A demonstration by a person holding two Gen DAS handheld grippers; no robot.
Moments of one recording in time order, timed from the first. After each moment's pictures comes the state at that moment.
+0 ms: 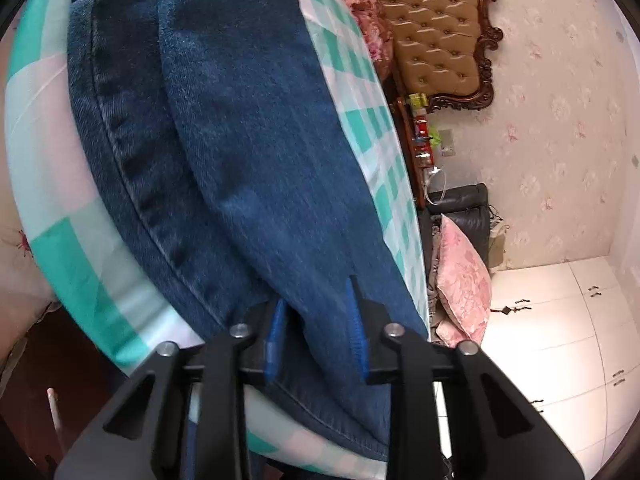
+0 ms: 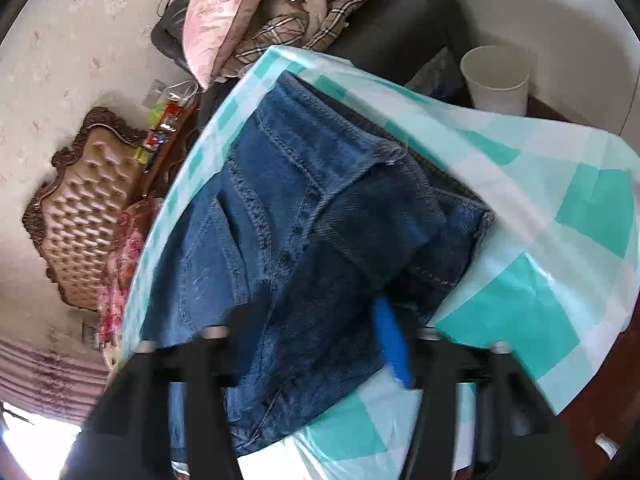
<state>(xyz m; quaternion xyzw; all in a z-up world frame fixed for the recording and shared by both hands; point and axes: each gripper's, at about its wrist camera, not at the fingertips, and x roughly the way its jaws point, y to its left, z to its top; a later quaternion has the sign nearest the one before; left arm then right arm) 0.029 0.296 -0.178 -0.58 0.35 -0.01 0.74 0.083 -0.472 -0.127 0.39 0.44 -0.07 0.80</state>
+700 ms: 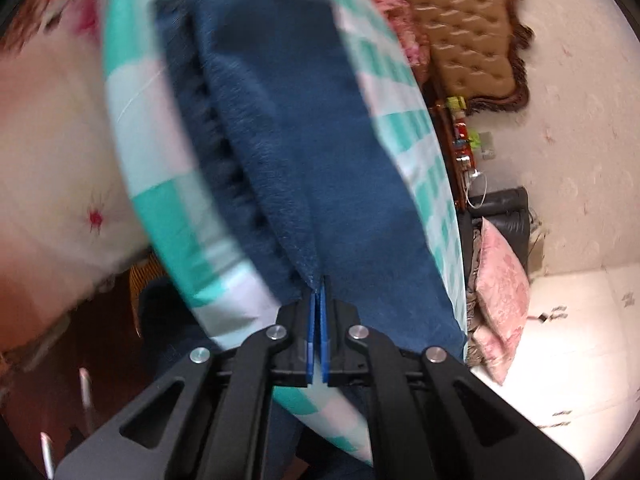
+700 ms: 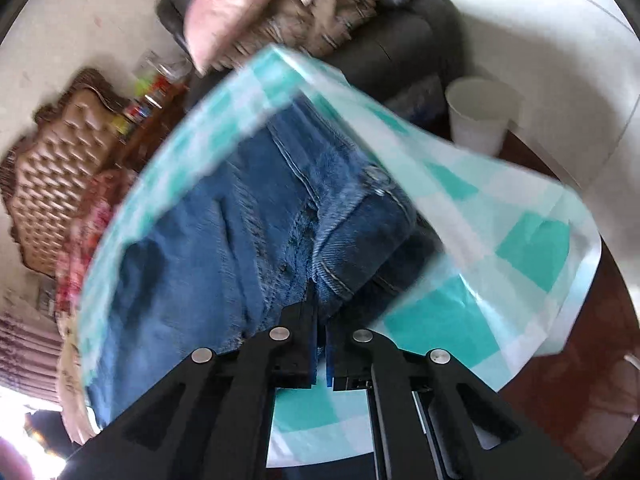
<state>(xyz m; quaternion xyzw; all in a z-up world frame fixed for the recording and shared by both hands) -0.009 0.294 -0.171 -0.56 0.38 0.06 0.73 0.073 -0.476 -0.115 0.31 0.49 -0.10 0.81</state>
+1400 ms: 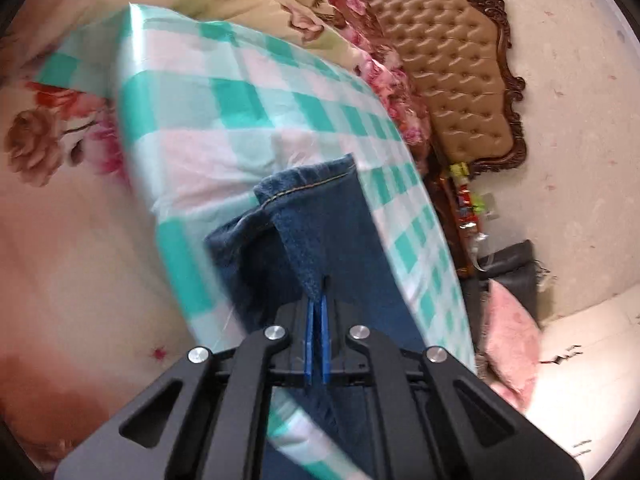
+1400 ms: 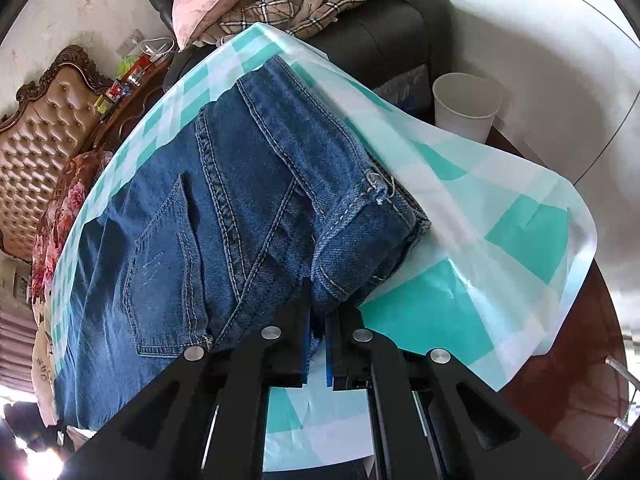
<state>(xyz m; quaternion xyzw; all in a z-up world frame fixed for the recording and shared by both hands) -0.022 0.389 -0.123 -0.52 0.31 0.15 0.78 0.075 -0.472 -0.130 0.28 0.50 -0.12 0.81</state>
